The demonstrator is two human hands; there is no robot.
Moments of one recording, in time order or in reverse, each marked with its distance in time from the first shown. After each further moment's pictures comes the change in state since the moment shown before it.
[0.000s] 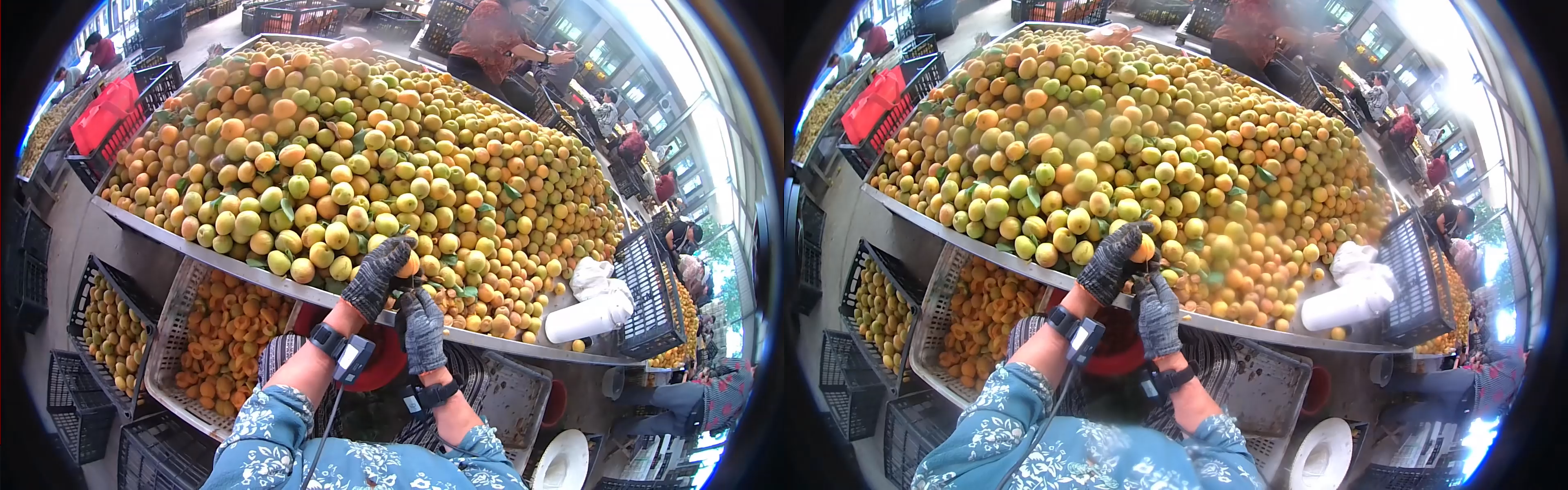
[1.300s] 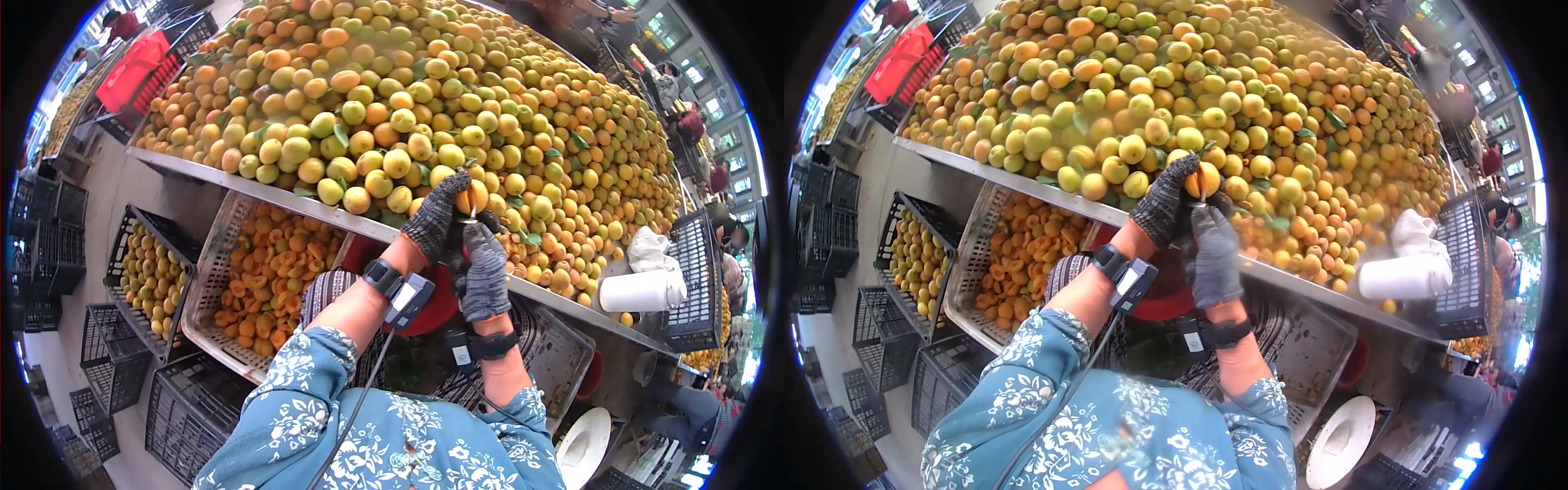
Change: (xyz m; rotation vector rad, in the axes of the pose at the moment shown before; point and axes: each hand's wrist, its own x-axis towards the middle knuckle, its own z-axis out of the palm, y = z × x) left_hand -0.006 0.005 0.009 -0.648 0.120 -0.357; right_hand -0.010 -0.055 0.032 0.279 -0.072 0.199
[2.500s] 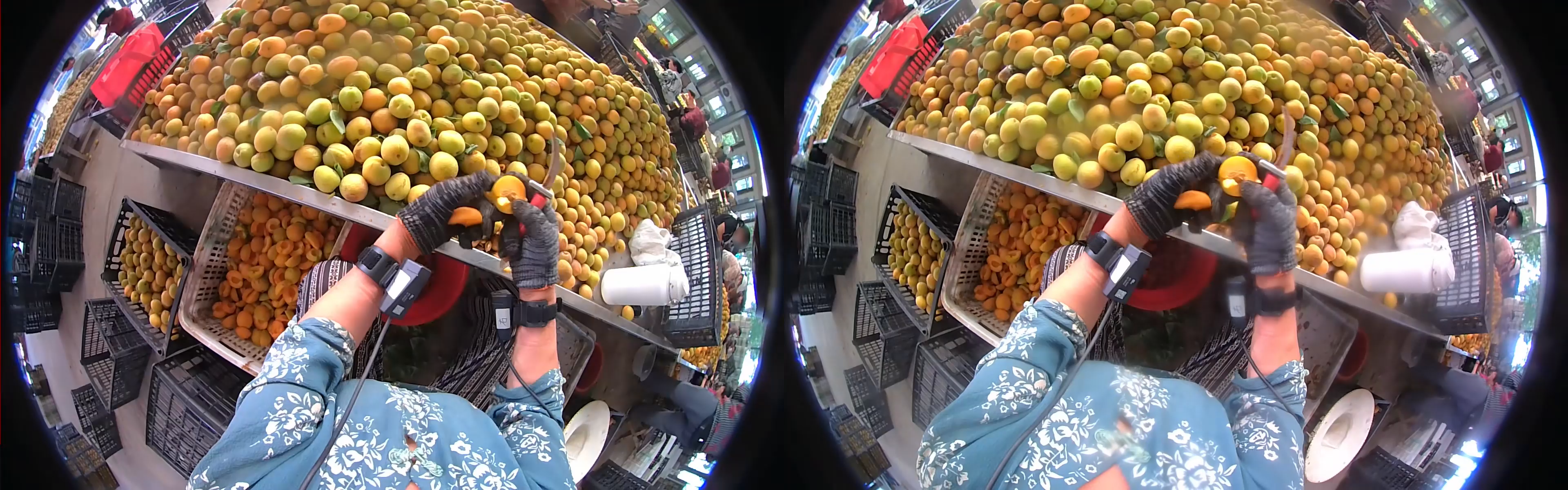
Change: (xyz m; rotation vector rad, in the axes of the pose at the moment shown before) left_hand -0.010 0.008 -0.003 0.645 -0.184 0.044; right_hand 0.025 -0.061 -0.038 -0.052 -0.059 -0.131
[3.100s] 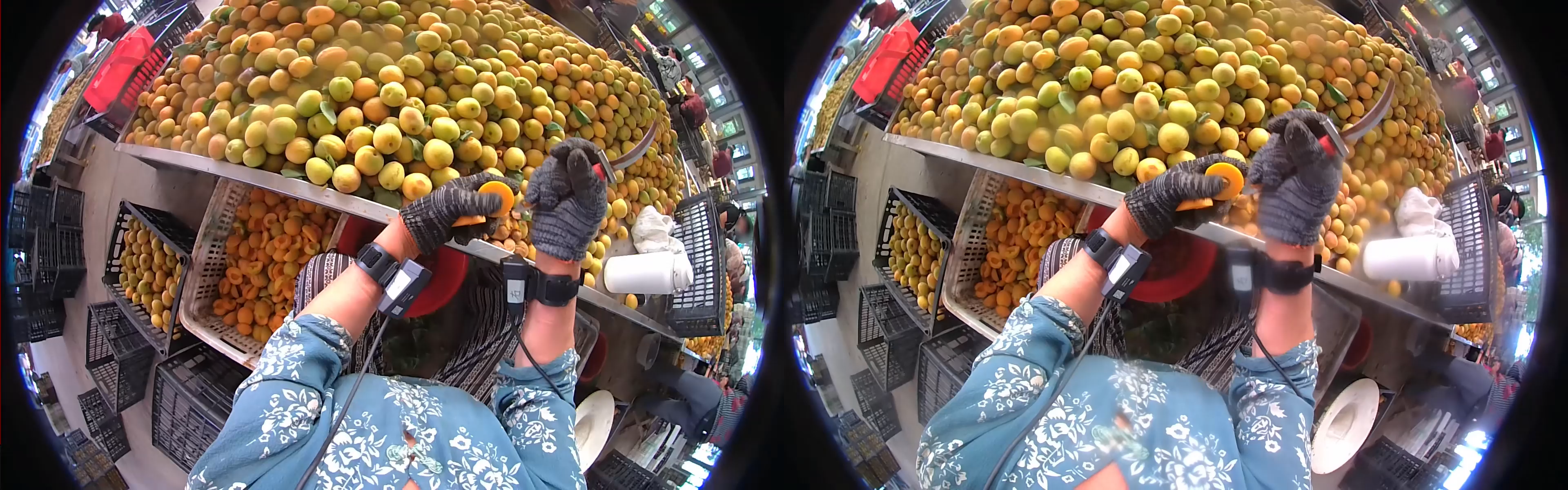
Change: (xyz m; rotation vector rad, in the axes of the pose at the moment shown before) left_hand -0.005 0.009 0.017 -0.088 -0.136 -0.172; right_hand 0.021 -0.040 0.012 0.091 -0.096 -0.392
